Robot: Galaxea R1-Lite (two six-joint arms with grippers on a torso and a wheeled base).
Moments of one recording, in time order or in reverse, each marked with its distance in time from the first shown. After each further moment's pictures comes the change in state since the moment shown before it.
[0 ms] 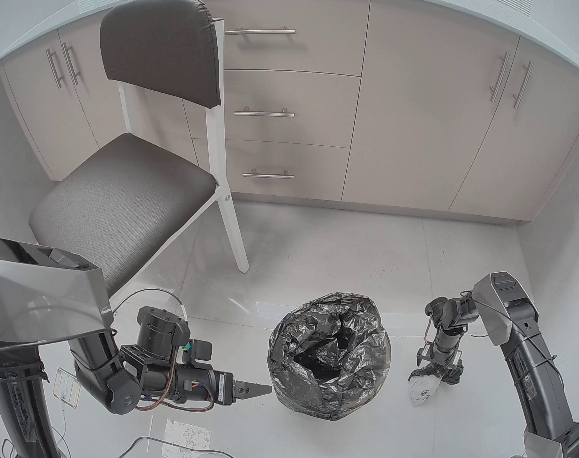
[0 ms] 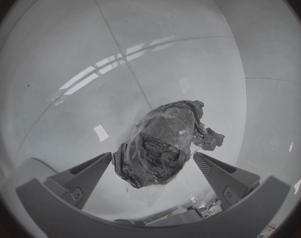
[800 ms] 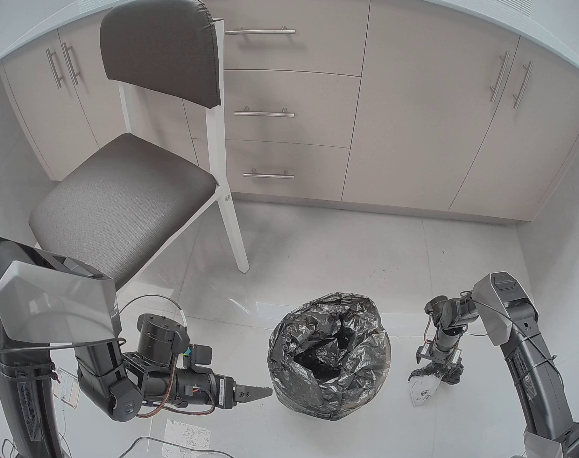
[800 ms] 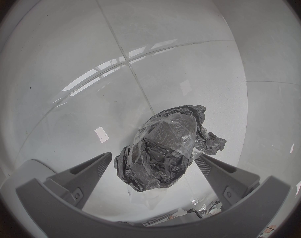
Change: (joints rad) left arm -0.003 0.053 0.047 -0.140 0.000 -0.007; right arm -0.002 0.000 0.000 -0.035 -0.009 -0.010
